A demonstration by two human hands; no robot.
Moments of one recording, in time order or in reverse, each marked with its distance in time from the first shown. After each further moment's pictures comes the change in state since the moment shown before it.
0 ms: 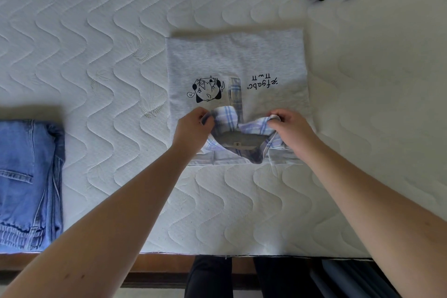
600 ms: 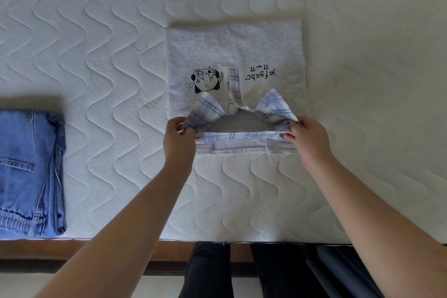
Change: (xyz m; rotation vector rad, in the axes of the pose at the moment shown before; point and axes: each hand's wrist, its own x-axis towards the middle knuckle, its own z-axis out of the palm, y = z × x) left_hand -0.058 -0.008 0.003 -0.487 0.277 -0.383; right_hand -0.031 0.037 -0.010 0.277 0.264 0.192
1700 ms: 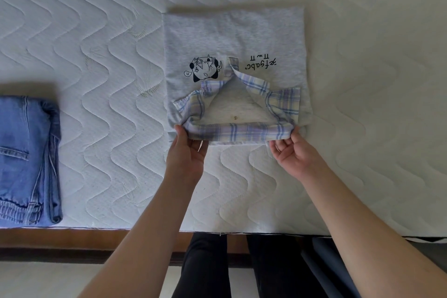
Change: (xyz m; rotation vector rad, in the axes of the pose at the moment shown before) left_hand -0.029 -0.022 0.007 -1.085 -0.136 -0.481; right_hand -0.024 0.023 0.010 0.934 -0.188 0.549
